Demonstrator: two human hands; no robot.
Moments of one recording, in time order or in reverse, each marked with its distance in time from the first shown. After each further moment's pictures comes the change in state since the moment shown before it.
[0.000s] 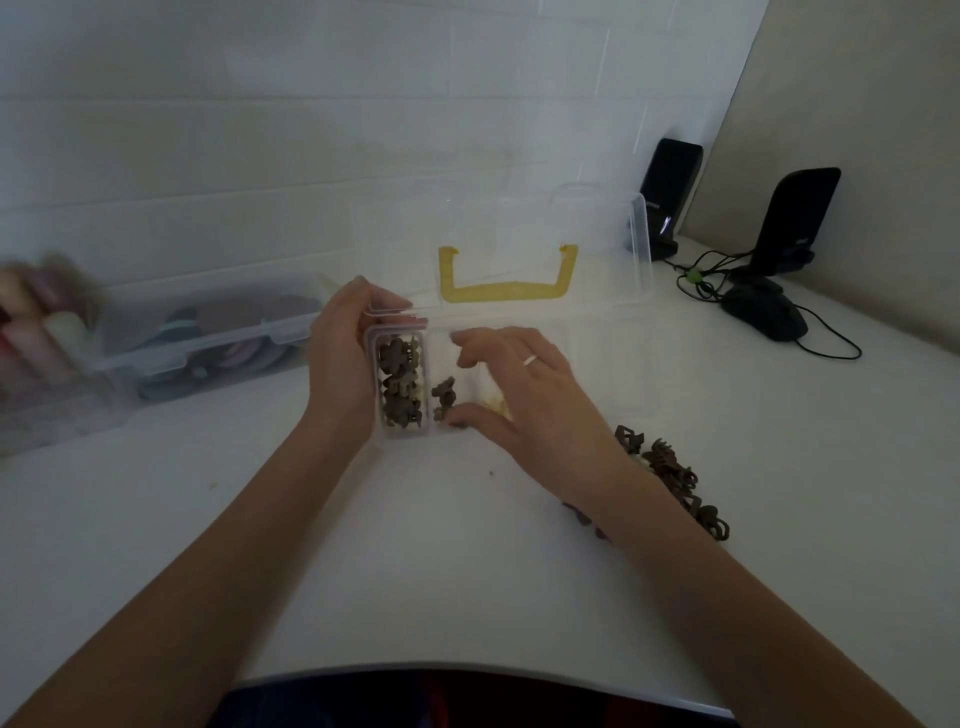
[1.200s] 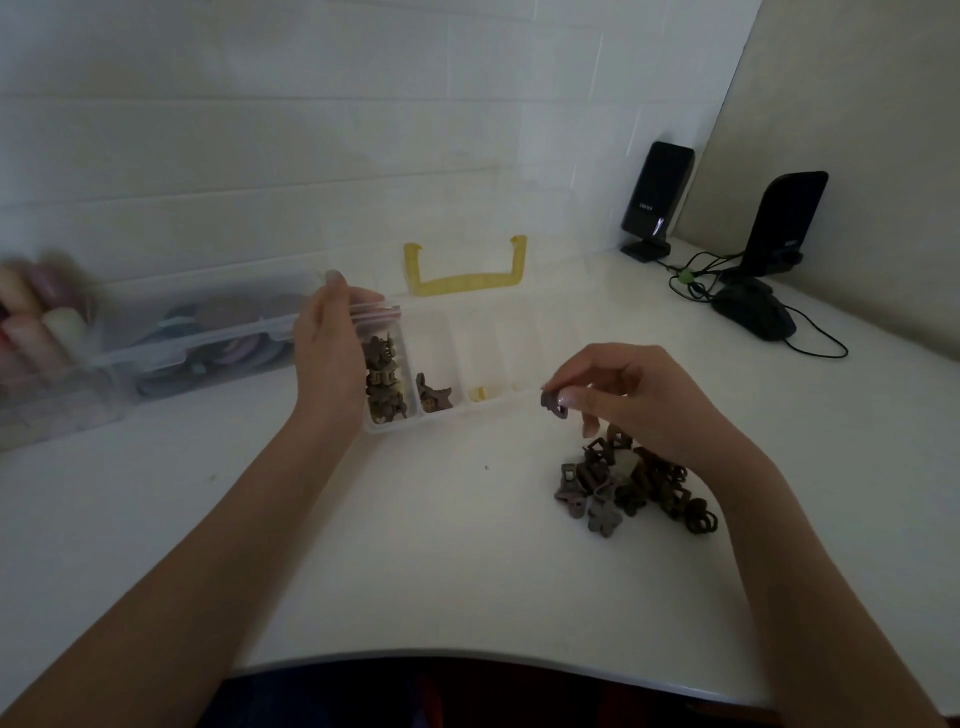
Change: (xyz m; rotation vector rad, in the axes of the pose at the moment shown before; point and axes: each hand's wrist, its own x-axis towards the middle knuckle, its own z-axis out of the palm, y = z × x) left_hand -0.004 0.005 0.002 0.158 0.235 0.050; right_hand -0.024 0.040 -0.069 0.570 -0.230 0.448
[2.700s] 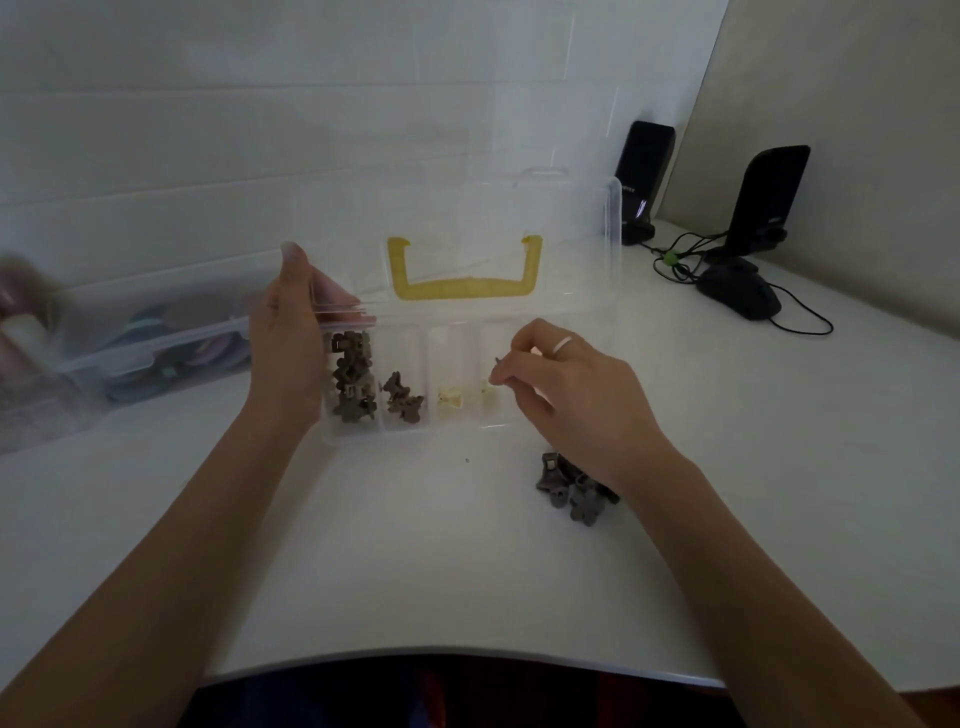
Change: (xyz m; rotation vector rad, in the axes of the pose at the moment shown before) left_hand 0.002 0.012 -0.001 -0.175 -0.223 0.060; right_hand 0.005 0.006 0.038 -0.800 0.296 -0.365
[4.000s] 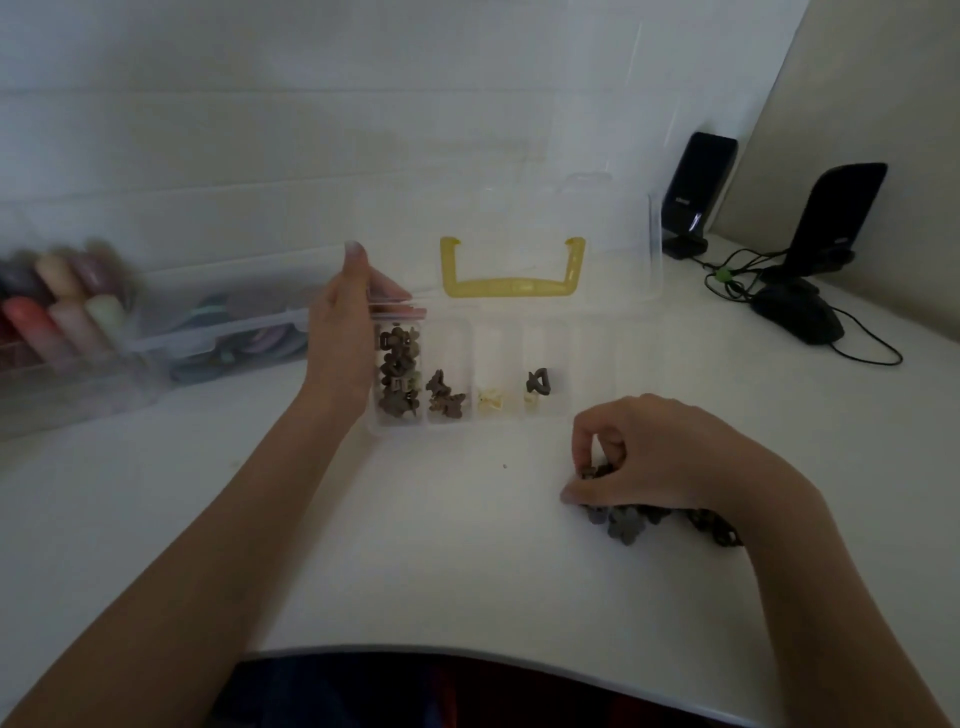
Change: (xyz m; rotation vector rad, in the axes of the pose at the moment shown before) left_hand 0.007 -0.005 -0.003 0.160 0.111 0.011; right_hand -0.001 0.005 -0.036 0.113 -0.796 0.332
